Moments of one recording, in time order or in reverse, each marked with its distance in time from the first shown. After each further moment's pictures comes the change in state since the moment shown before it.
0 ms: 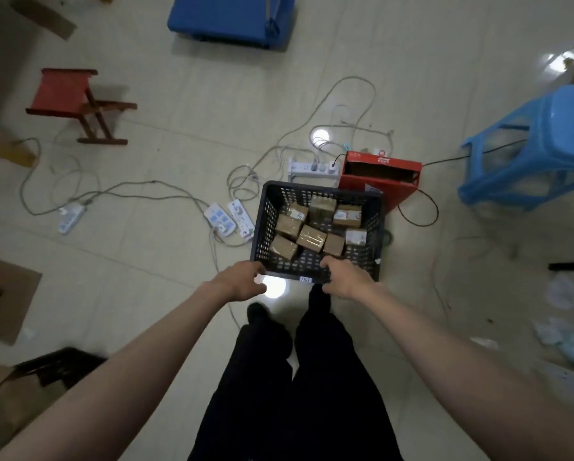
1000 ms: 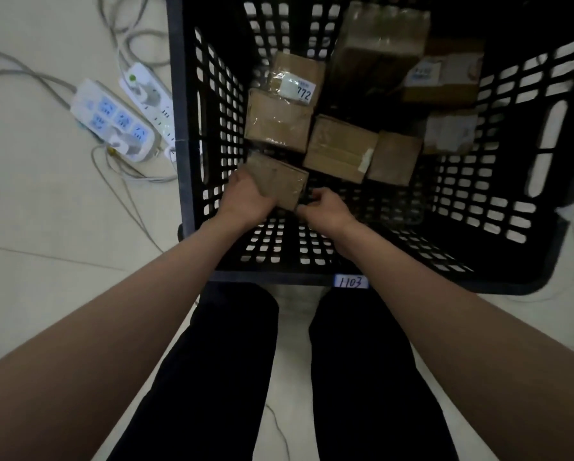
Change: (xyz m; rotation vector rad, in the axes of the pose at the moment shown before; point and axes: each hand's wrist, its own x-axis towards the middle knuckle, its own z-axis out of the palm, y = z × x) left_hand 0.540 -0.142 0.202 -0.410 0.117 -0.117; right_hand 0.505 0.104 0.247 0.882 0.012 0.437
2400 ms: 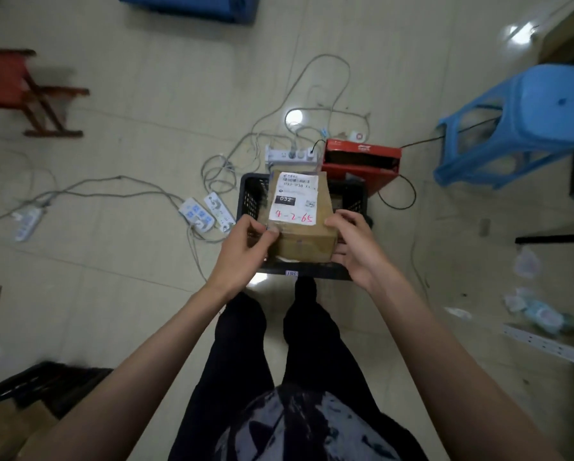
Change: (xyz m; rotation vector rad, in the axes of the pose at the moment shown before) left_hand -0.554 0.232 -0.230 -0.521 0.177 0.304; right_hand -0.570 -0.113 -0.199 0.616 0.012 -0.253
